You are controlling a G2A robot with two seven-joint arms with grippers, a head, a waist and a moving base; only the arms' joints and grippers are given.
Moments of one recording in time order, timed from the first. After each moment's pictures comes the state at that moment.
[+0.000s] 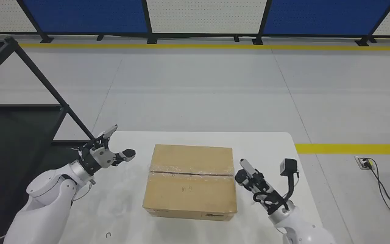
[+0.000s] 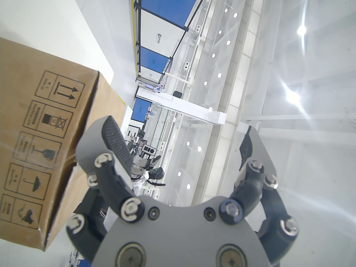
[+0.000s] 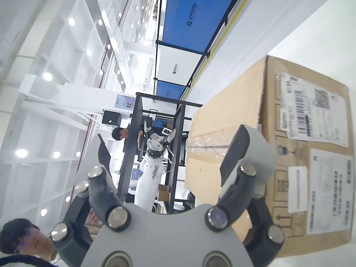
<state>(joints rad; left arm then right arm) 0.81 -0.97 -1.41 -1.21 -0.90 0.23 -0.82 -1.27 -1.38 1.44 -1.86 0.00 -0.01 0.47</state>
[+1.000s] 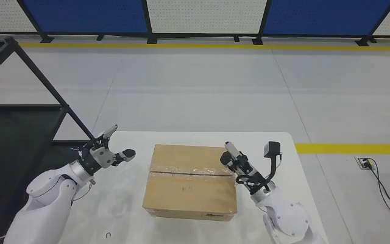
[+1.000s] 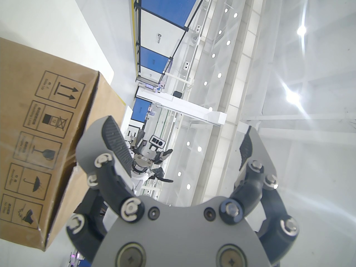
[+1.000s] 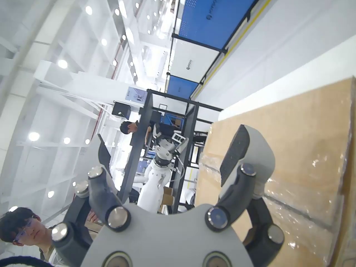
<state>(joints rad) 0.81 -0.97 -1.41 -1.21 -0.90 0.23 -0.82 -1.09 -1.39 1.33 -1.70 0.03 -0.14 0.33</state>
